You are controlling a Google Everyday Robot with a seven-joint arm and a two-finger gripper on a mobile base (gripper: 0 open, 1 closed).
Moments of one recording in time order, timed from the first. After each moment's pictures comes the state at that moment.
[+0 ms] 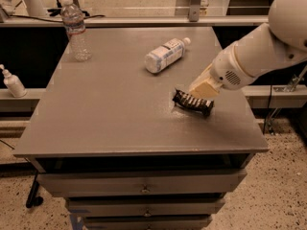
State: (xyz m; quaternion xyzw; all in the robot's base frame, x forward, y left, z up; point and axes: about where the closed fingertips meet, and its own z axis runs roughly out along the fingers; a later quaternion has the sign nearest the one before) arm 0.529 -0.115 0.878 -0.50 0.80 0.13 0.29
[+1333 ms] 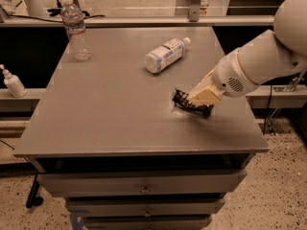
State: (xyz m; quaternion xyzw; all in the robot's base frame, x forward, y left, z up) arm 0.512 -0.110 0.874 -0.51 0.80 0.16 0.28
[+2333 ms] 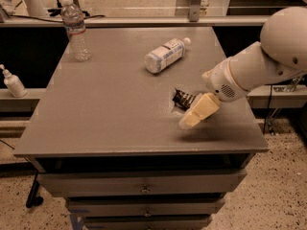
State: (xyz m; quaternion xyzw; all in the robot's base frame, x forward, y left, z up) arm 0.528 -0.109 0.844 -0.51 0.80 0.15 0.29
